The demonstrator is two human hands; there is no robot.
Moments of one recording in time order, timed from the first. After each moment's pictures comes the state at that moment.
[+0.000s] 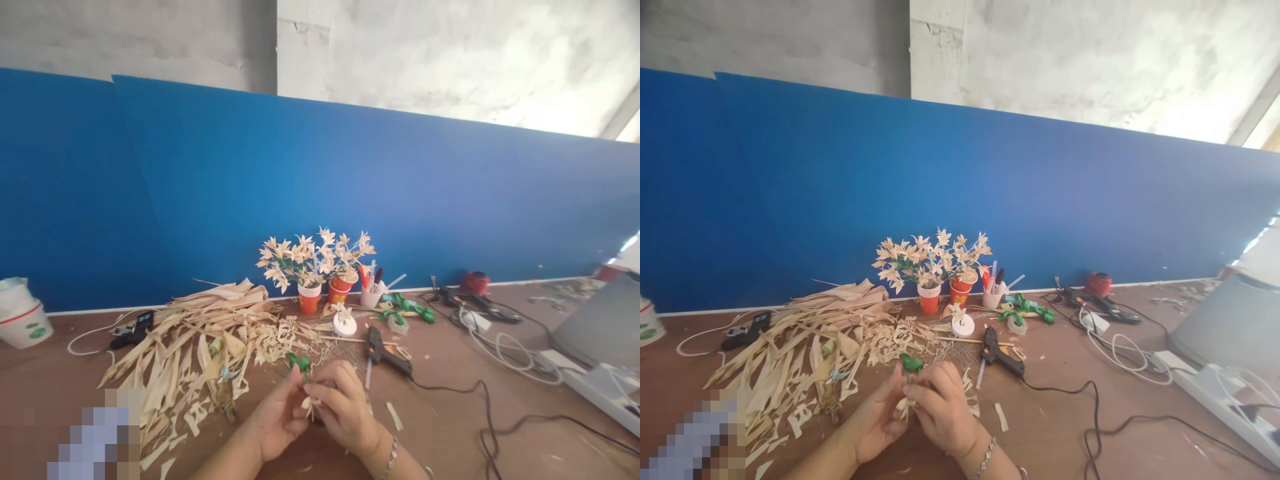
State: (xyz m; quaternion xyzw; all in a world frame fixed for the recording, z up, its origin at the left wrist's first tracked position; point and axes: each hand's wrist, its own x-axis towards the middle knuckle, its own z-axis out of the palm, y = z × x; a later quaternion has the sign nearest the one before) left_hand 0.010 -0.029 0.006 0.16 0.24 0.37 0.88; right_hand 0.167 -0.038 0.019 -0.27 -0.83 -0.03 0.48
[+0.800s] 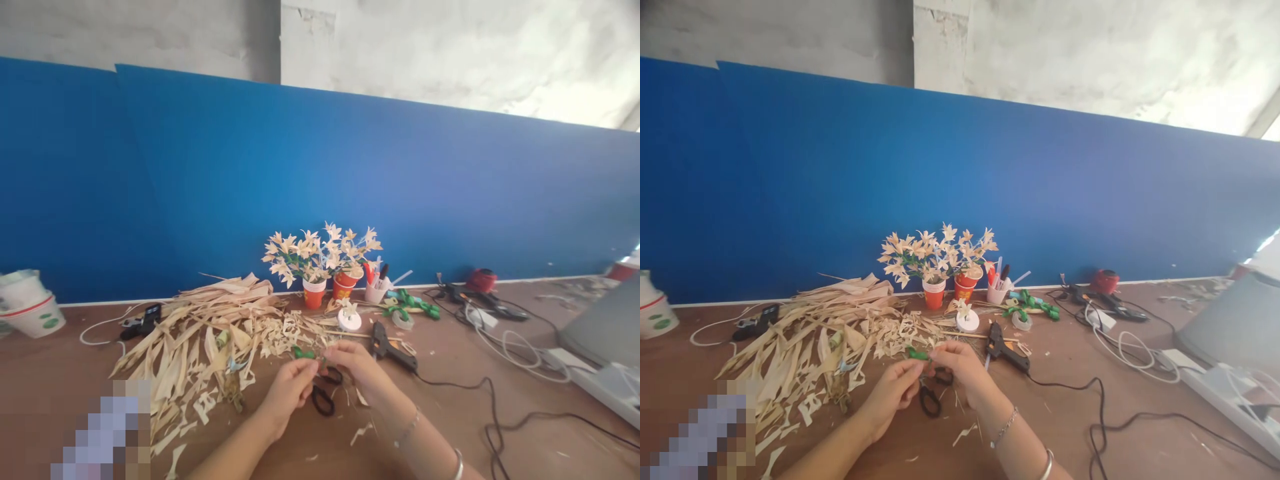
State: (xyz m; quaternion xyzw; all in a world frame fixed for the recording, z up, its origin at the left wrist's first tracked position) left_hand 0.014 -0.021 0.005 0.45 0.40 0.40 0.69; right_hand 0.172 -0.004 0.033 -0.42 -0.45 0.65 0.43
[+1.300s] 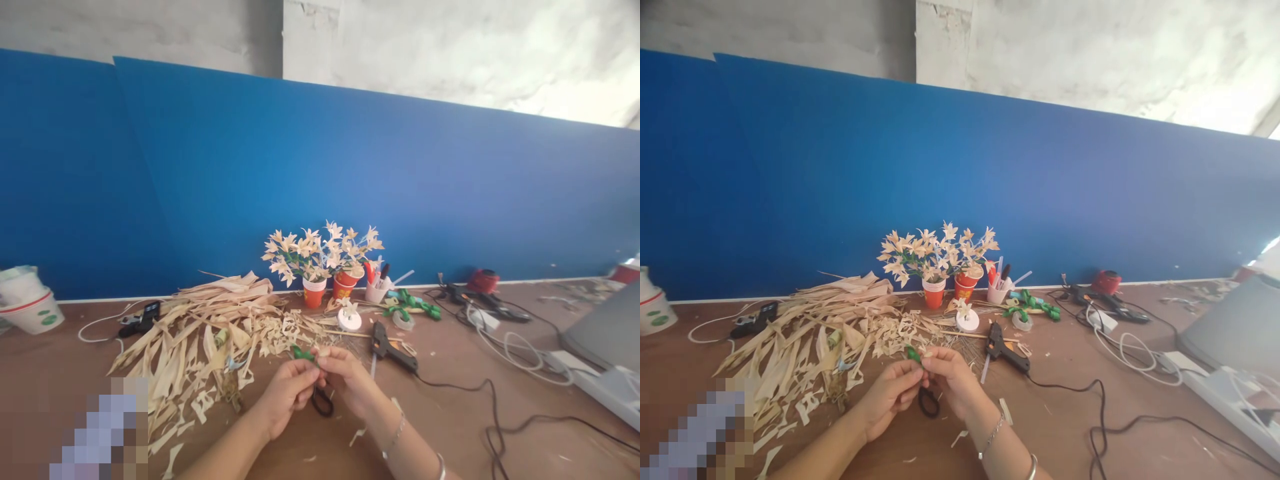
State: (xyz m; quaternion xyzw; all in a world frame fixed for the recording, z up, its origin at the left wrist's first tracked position) left_hand 0.012 -0.023 0.011 0.41 0.33 0.41 0.75; right_hand 0.154 -0.013 0.024 -0.31 -0.38 0.74 0.46
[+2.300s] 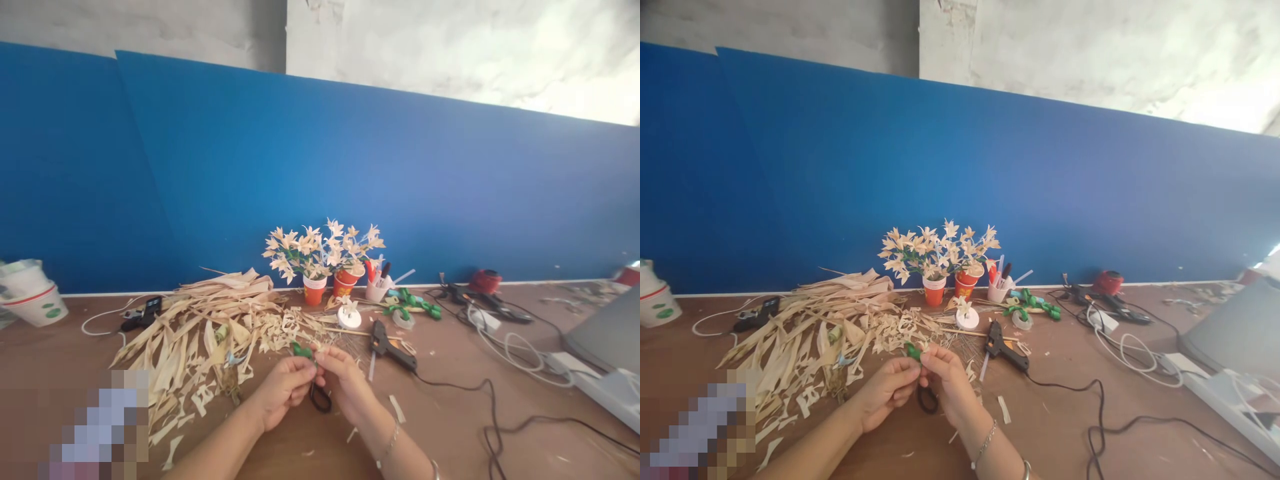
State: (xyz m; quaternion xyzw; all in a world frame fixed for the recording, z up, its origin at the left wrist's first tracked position) left_hand 0.007 -0.020 0.013 0.40 0.33 0.37 0.77; right_hand 0.144 -0.022 0.021 -0.34 -0.35 0.72 0.50
